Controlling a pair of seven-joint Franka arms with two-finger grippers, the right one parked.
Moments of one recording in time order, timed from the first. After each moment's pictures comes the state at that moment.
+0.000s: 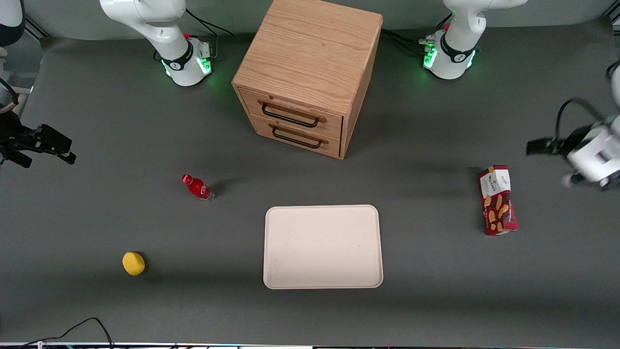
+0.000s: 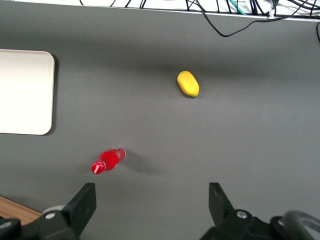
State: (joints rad) arm 0.01 0.20 0.05 -1.70 0.04 1.64 0.19
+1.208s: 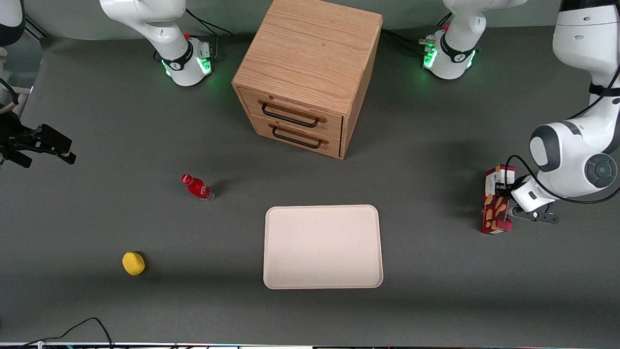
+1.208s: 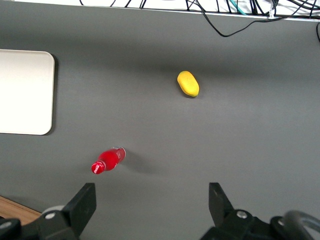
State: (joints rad) arm 0.03 0.40 0.11 -2.00 -0.10 2.28 0.40
